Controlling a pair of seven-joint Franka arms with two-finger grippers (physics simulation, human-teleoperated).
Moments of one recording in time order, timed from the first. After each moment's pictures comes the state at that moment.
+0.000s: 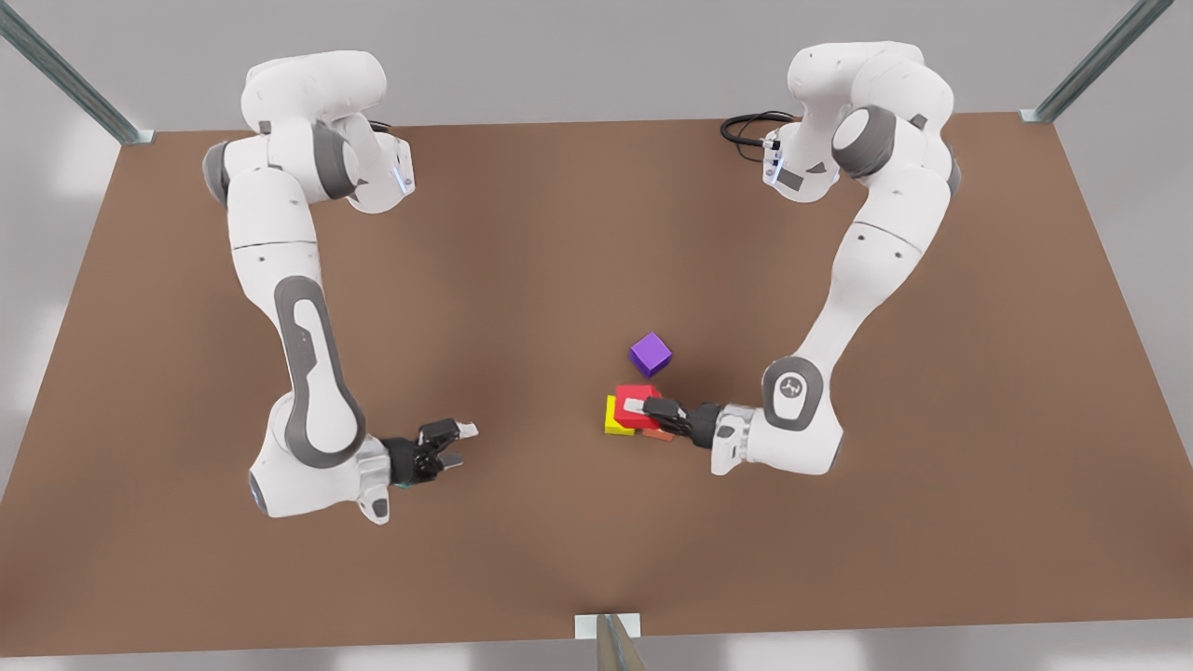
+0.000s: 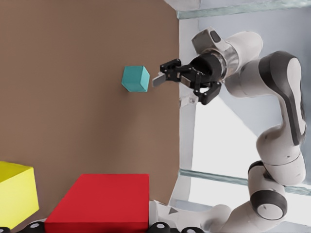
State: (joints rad) left arm 0.01 1.01 -0.58 -1.21 -0.90 1.97 0.34; right arm 0.16 0.93 -0.03 -1.11 1.02 1.66 -0.83
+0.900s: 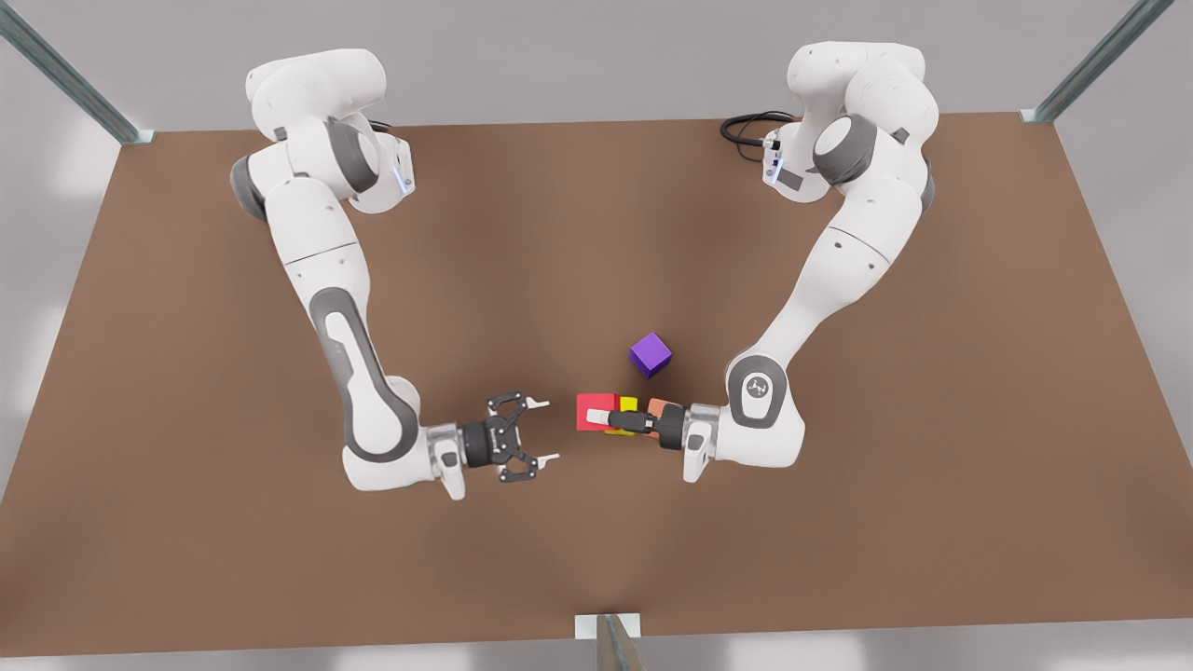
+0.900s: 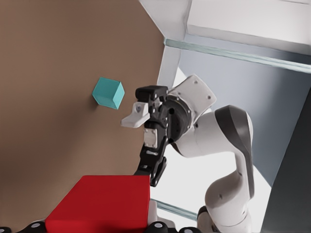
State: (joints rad) left arm -0.06 1.07 -0.62 -1.15 -1.03 2.08 0.20; right arm 0.23 0.96 0.11 -1.21 1.45 1.77 -1.99
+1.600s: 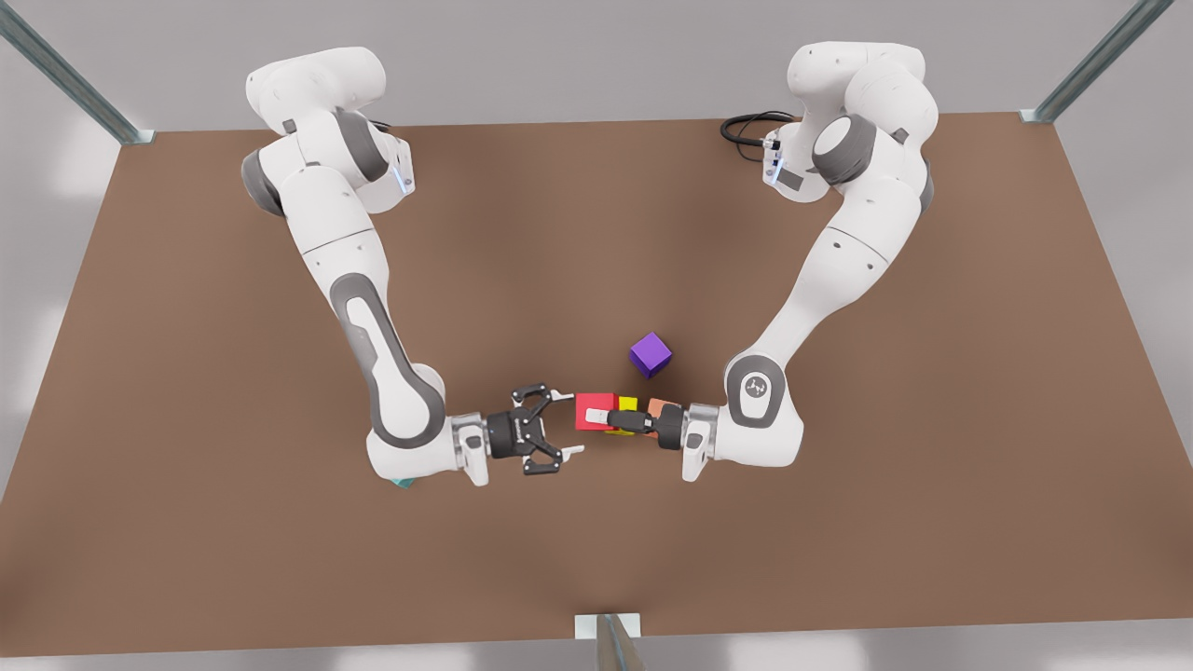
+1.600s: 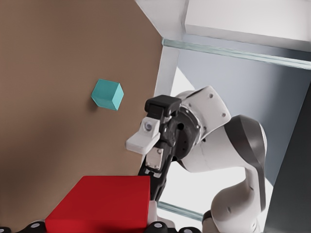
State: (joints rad) left arm -0.06 1.07 -0.62 -1.15 -1.03 2.09 0.22; right arm 0.28 0.94 0.12 -1.22 1.49 1.85 -2.12
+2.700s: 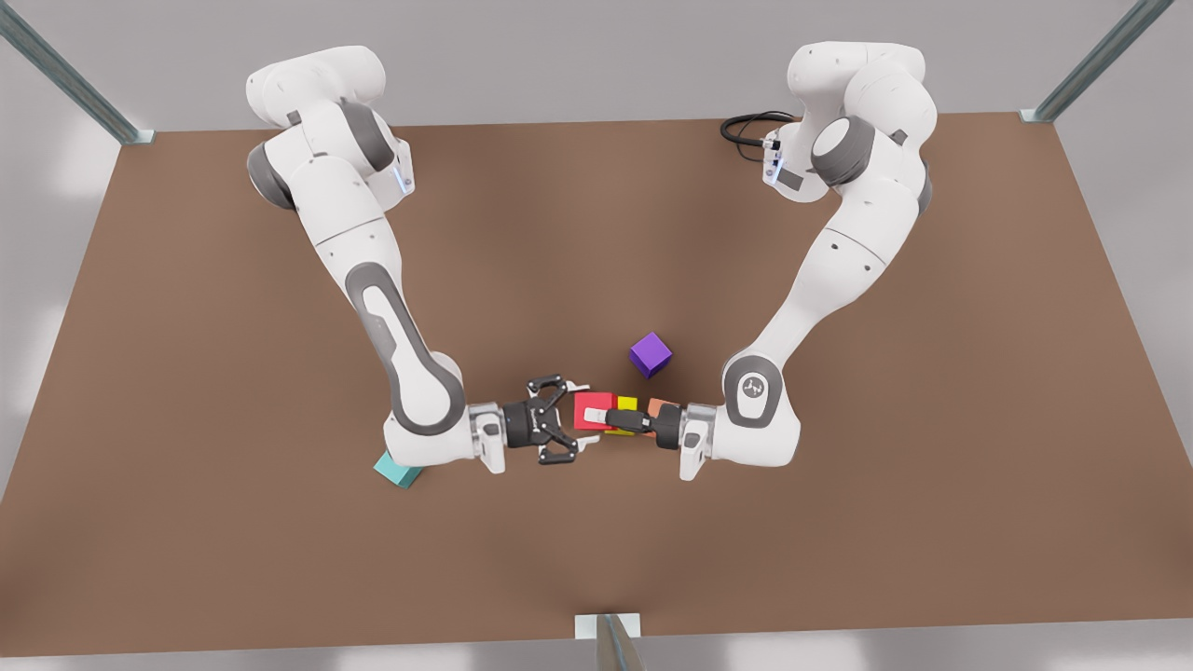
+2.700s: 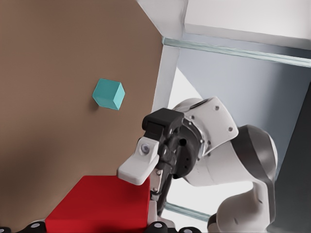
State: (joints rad) left arm -0.07 1.08 -0.62 -1.15 -1.03 2.09 0.24; right arm 0.33 0.91 0.12 -1.26 1.51 1.90 -2.14
